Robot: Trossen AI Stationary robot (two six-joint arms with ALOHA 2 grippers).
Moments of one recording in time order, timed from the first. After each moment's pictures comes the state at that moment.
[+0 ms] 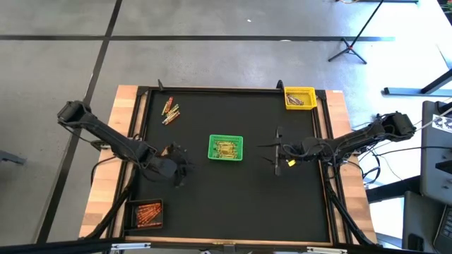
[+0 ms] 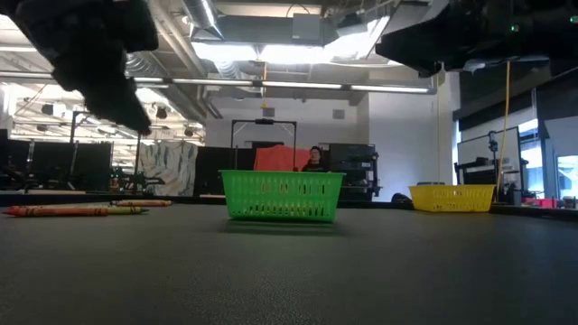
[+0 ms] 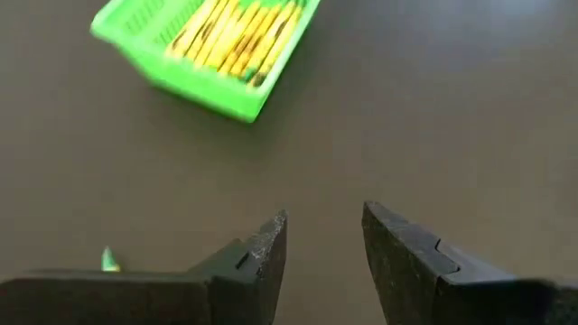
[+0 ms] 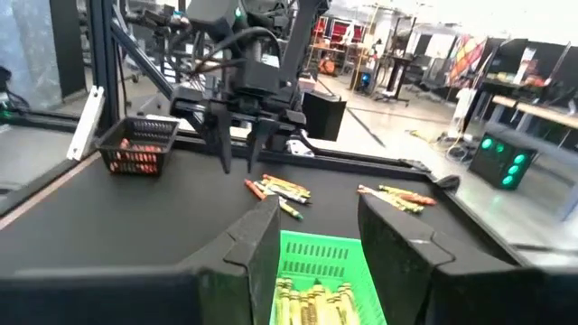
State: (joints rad) left arm -0.43 1.16 0.59 -0.30 -0.42 -0.71; right arm 0.22 1.12 0.34 0.76 0.26 -0.17
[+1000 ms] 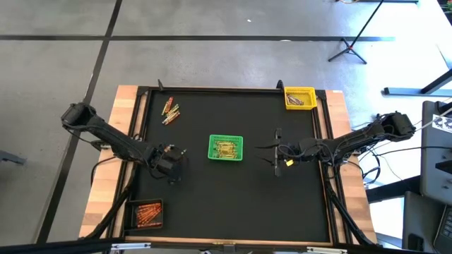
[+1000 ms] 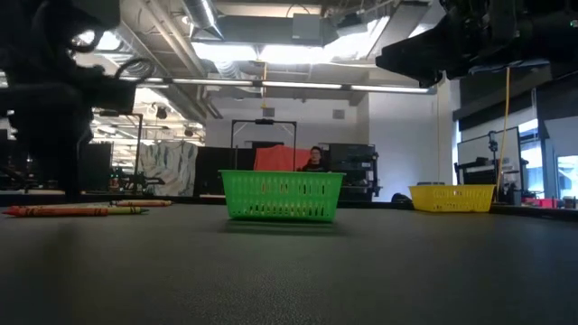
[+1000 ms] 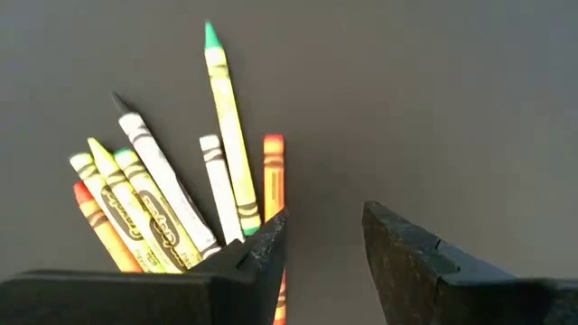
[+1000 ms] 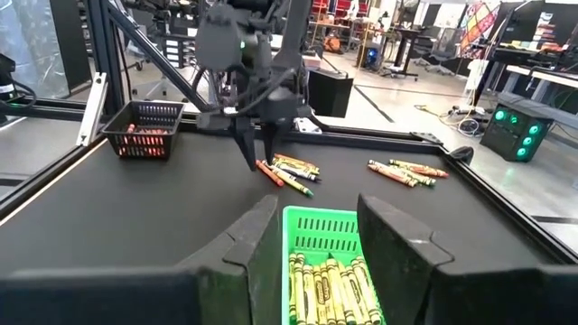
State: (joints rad) left arm -0.38 1.27 0.59 -0.67 -0.26 -0.94; right arm 0.22 1.13 0.34 0.71 0.25 -0.10
